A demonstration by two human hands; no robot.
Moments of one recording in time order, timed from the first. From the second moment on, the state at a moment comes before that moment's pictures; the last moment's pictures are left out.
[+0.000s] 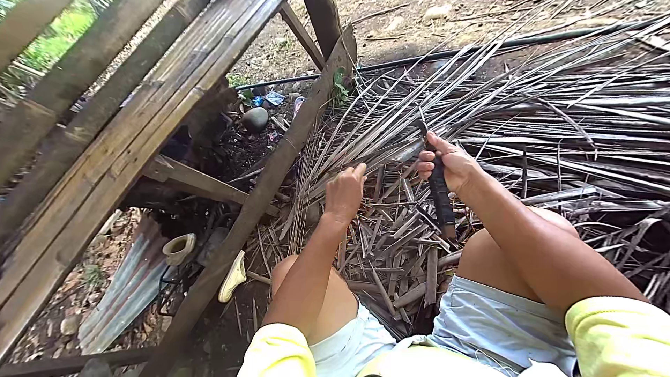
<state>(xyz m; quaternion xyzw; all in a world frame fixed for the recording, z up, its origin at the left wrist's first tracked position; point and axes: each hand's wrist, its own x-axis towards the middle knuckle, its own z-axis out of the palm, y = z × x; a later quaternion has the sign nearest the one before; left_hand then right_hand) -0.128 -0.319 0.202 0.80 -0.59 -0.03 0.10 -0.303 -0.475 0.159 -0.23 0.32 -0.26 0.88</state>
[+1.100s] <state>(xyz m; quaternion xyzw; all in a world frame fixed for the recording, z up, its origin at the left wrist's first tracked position) -0.129 -0.315 0.237 0.86 -0.45 -0.20 0.09 -0.307 -0.533 0.113 -0.58 0.58 -0.24 0.53</state>
